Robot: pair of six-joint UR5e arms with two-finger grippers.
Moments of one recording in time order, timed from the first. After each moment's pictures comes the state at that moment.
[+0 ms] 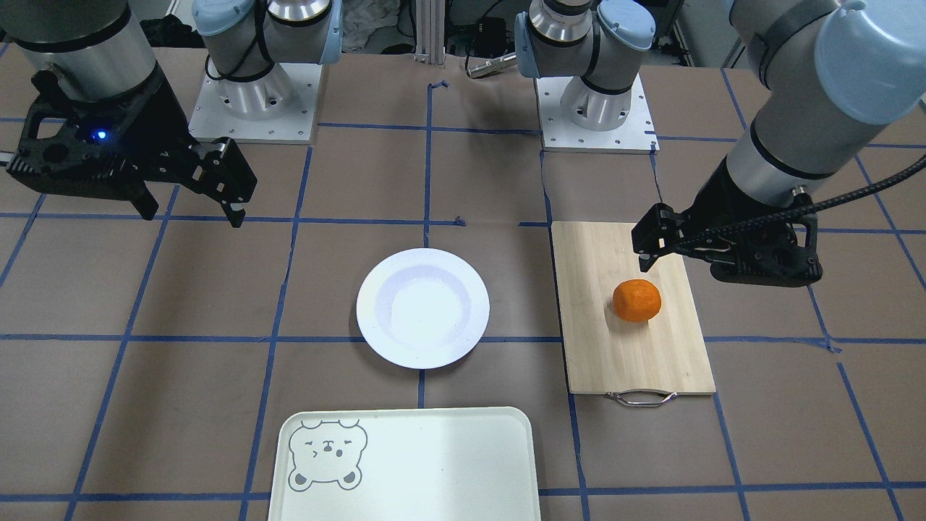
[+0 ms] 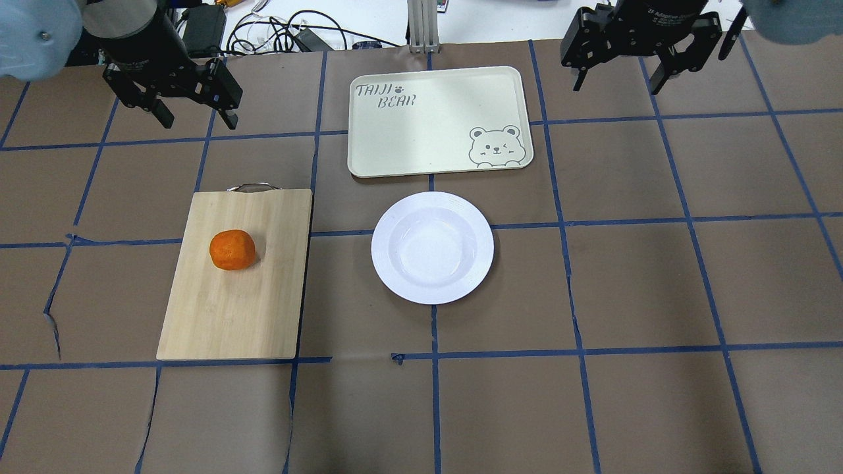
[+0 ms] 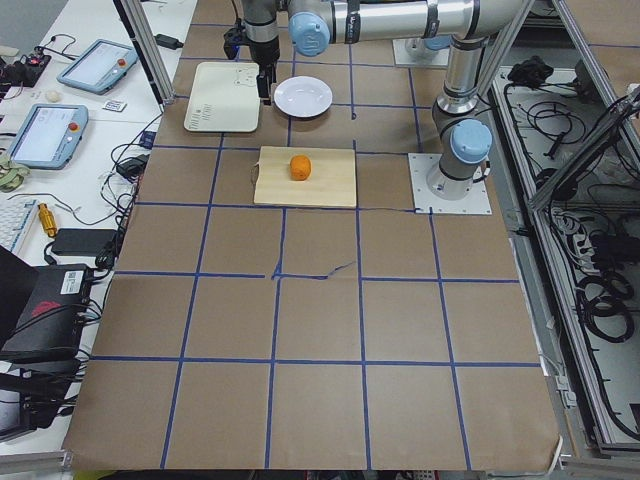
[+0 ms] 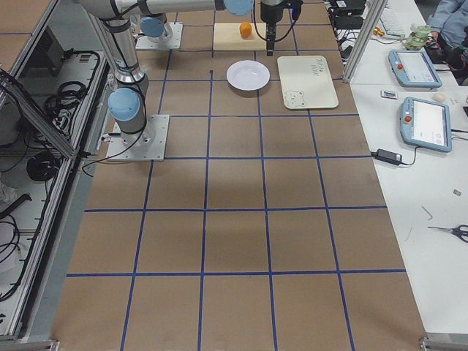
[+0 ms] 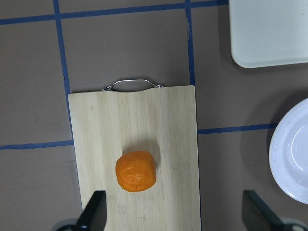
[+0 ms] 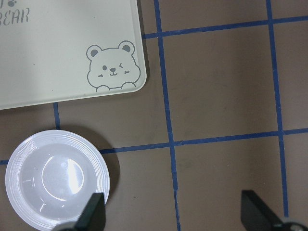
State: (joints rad) left arm -1.47 -1.77 -1.42 -1.55 1.58 0.18; right arm 1.58 -1.47 1.39 -1.57 -1.55 0.11
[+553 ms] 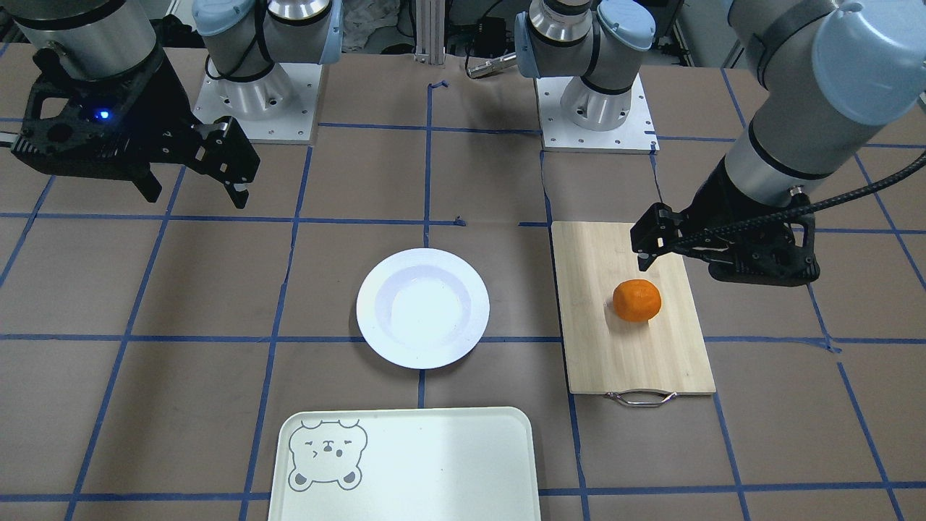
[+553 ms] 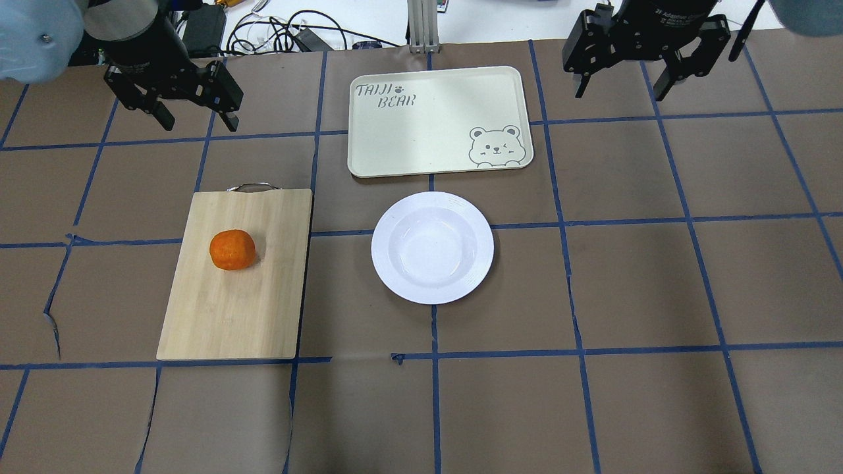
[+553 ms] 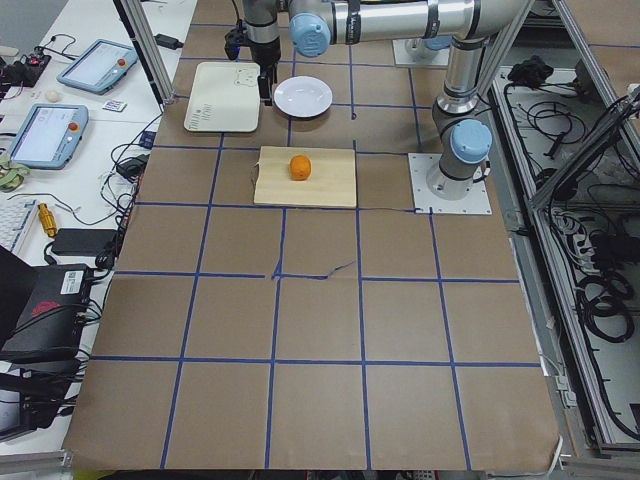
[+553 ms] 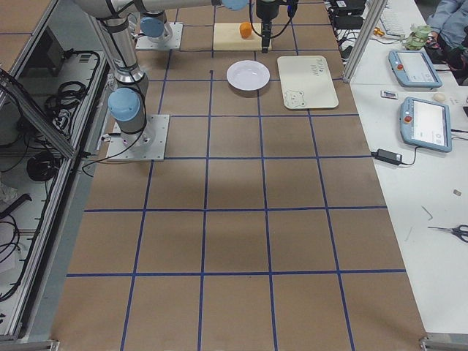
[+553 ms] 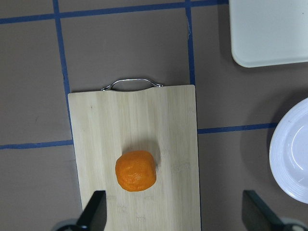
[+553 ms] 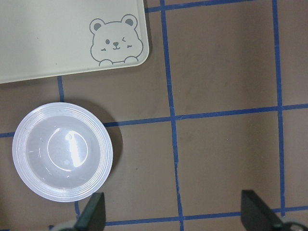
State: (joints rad) left arm -1.47 -1.76 -1.42 -1.55 1.58 0.18; right arm 1.58 -1.48 1.38 -1.53 -1.54 0.09
